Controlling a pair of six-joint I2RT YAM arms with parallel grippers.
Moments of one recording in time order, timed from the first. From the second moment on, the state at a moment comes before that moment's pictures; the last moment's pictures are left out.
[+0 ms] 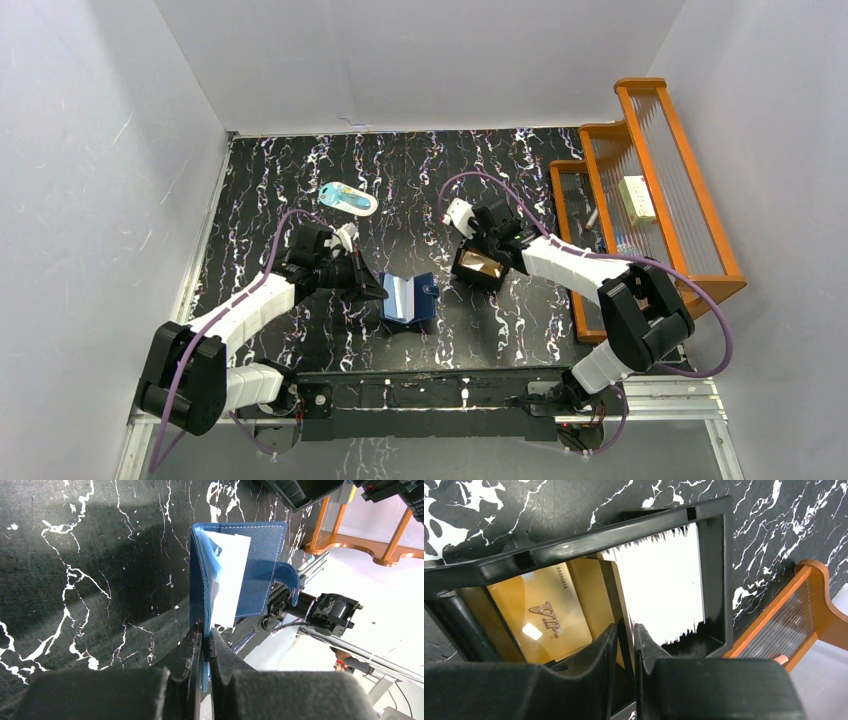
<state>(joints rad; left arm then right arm) -0.38 1.21 0.61 -0.29 0.61 -0.72 0.62 1.53 0.90 -0.24 0.22 -0.56</state>
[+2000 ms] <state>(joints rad) -0.38 1.27 0.51 -0.15 0.59 -0.80 1.10 1.48 0.94 -0.25 0.15 0.94</state>
